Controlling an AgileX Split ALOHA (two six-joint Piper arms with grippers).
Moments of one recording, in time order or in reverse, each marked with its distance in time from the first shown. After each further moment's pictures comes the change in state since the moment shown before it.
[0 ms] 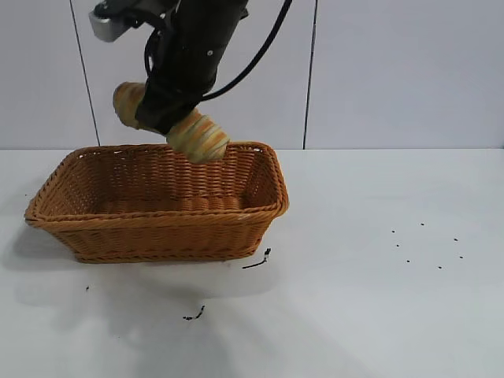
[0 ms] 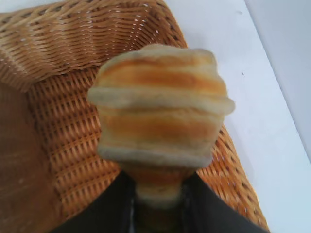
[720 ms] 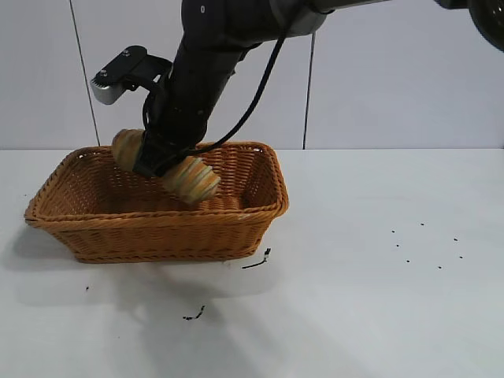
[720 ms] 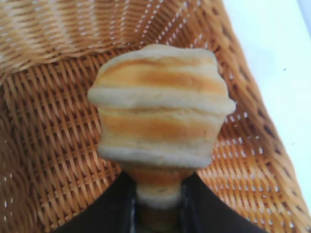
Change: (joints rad) left arm 0.000 0.000 0.000 0.000 0.000 0.000; right arm 0.000 0.030 0.000 0.006 -0.040 0.039
